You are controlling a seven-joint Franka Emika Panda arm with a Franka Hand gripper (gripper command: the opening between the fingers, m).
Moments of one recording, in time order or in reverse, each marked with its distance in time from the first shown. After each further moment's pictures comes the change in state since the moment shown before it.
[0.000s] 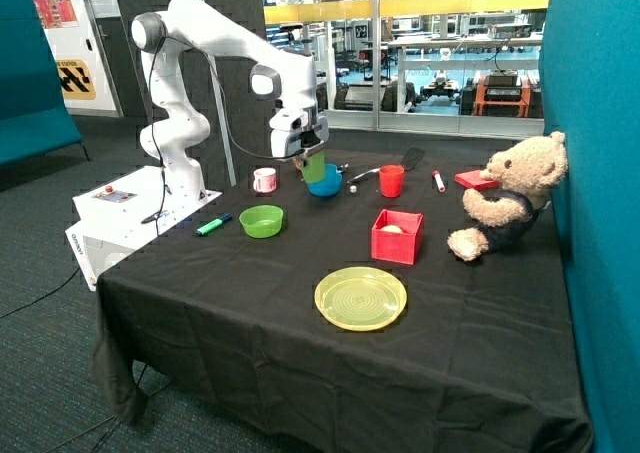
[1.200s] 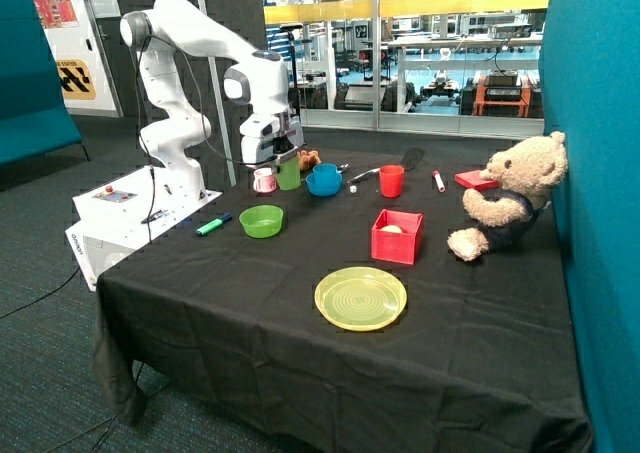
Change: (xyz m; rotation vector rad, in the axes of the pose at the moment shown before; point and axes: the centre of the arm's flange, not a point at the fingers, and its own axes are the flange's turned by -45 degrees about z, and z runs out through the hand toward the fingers) arm -0.040 0.067 0.003 0.005 -0.004 -0.007
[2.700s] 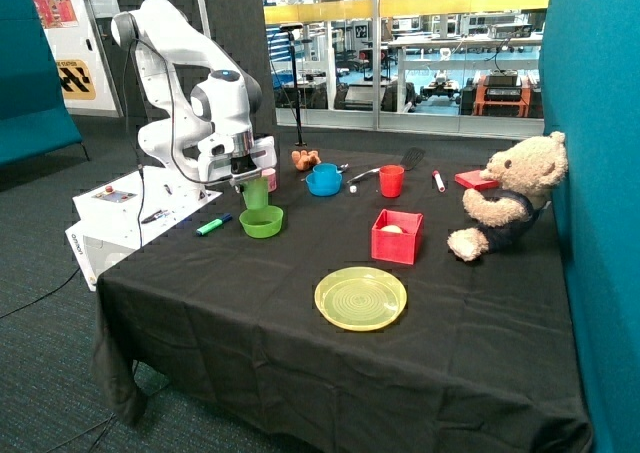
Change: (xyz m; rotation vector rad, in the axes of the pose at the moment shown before) arm -0.055 0.074 0.036 -0.004 0.001 0.349
